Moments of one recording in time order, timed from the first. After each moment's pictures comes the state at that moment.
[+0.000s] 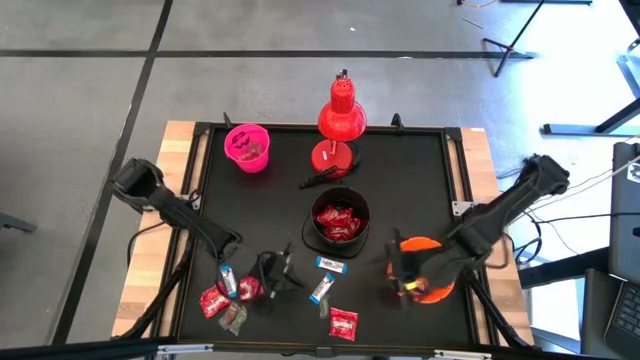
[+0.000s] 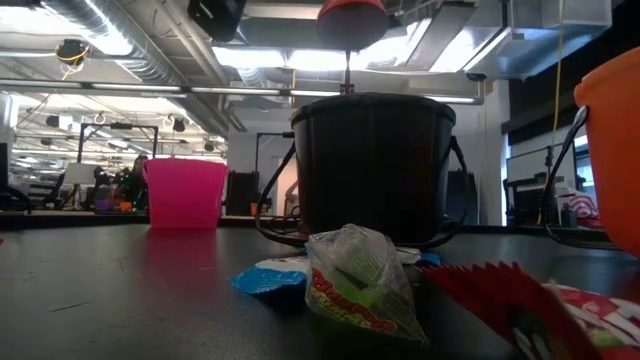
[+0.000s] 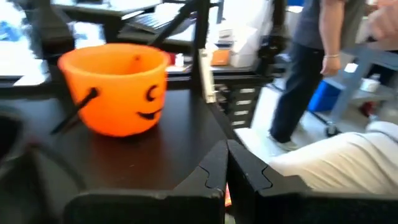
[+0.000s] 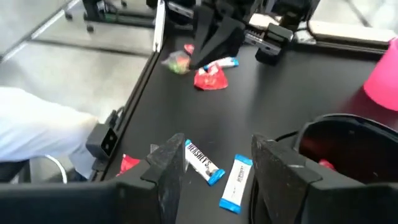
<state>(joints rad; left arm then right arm) -0.55 1.58 0.73 0.67 -0.21 -0.17 0.69 1.31 1.11 -0.36 0.44 0.25</state>
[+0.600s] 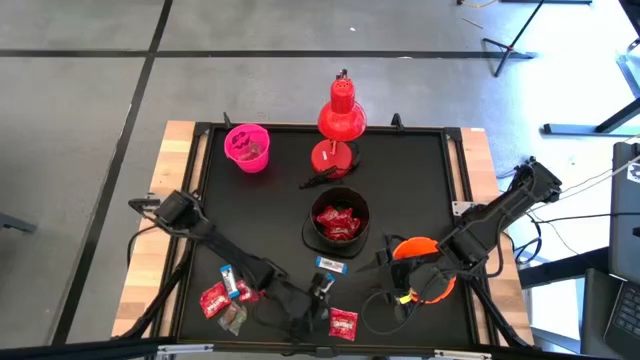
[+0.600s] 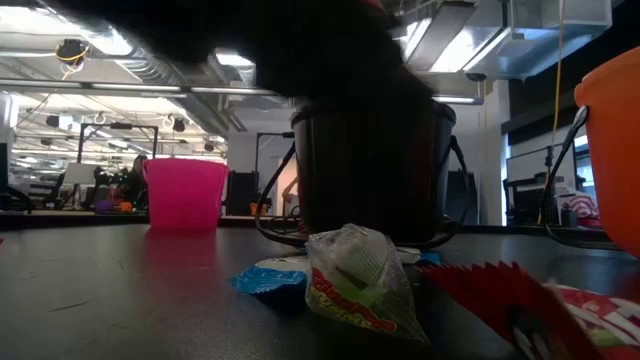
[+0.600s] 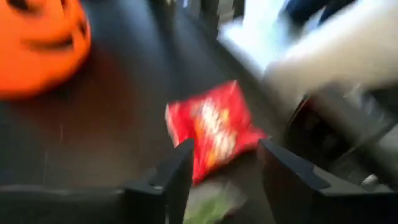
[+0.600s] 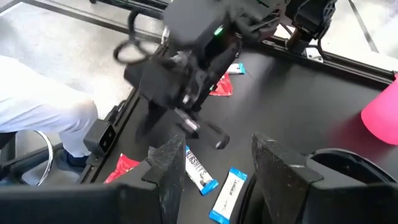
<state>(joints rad) -0.56 2.02 1.22 0.20 -0.13 0.01 0.68 1.46 1.36 -0.51 0.41 0.11</state>
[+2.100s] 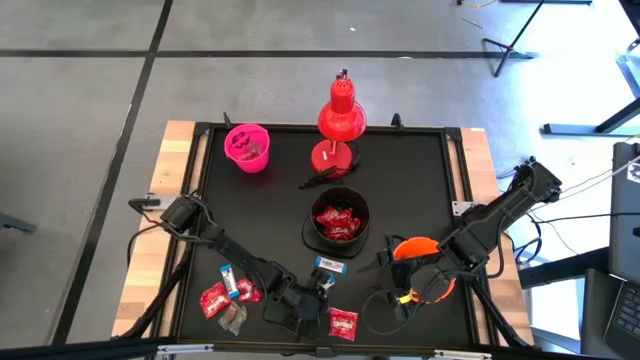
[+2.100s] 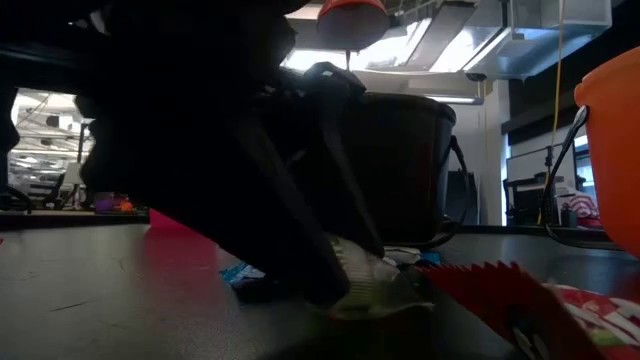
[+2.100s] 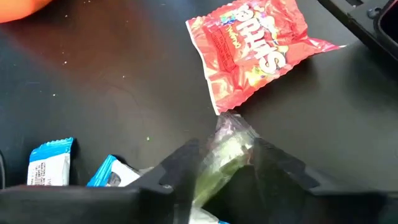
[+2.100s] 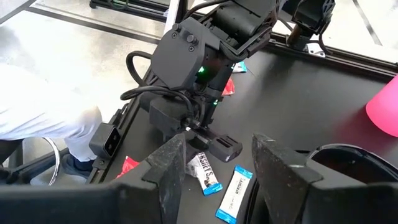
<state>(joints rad) -0.54 2.11 1.32 -0.08 -0.22 0.05 0.68 1.46 1.36 -0.52 0.41 0.15</state>
